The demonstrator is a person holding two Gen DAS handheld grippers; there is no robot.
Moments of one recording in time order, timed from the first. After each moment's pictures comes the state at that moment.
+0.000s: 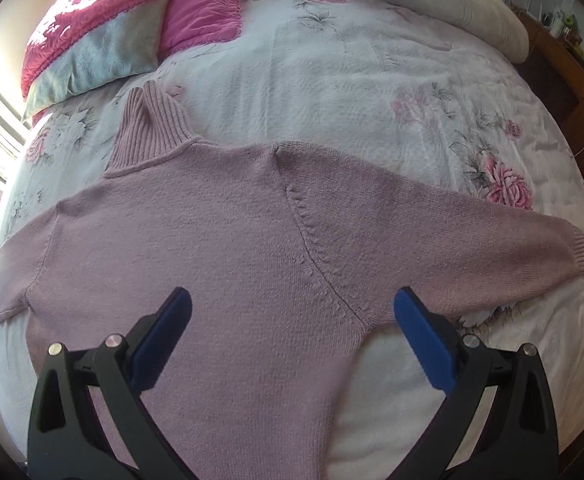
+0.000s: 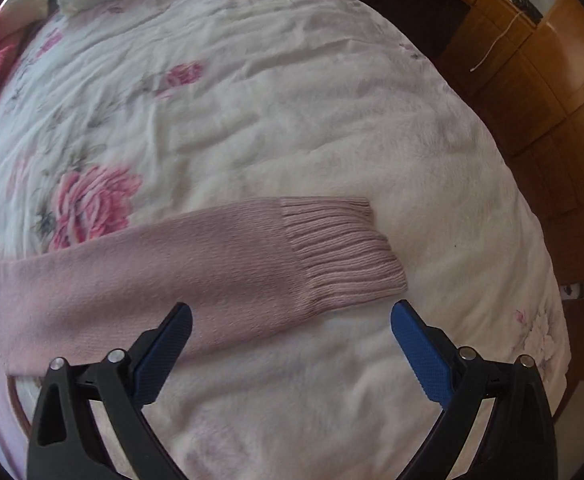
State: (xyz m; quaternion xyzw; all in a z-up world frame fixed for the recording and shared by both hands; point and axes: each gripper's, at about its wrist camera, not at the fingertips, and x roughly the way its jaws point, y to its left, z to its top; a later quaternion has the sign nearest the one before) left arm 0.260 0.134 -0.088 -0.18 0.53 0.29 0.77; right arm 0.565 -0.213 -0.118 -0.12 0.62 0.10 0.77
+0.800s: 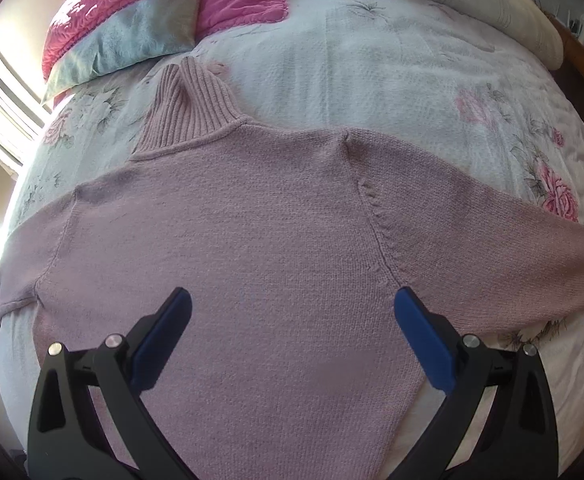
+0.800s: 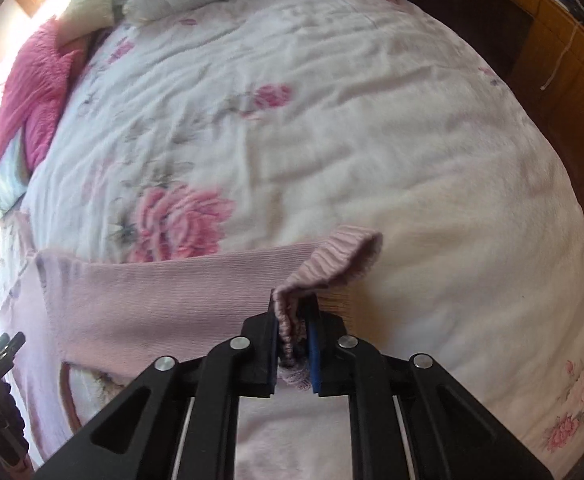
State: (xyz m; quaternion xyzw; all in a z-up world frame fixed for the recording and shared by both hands) left arm 0.229 0.181 -0.117 -0.18 0.54 0.34 0.75; right arm 0.542 -0.155 -0.097 -0.09 0.59 0.27 0.75
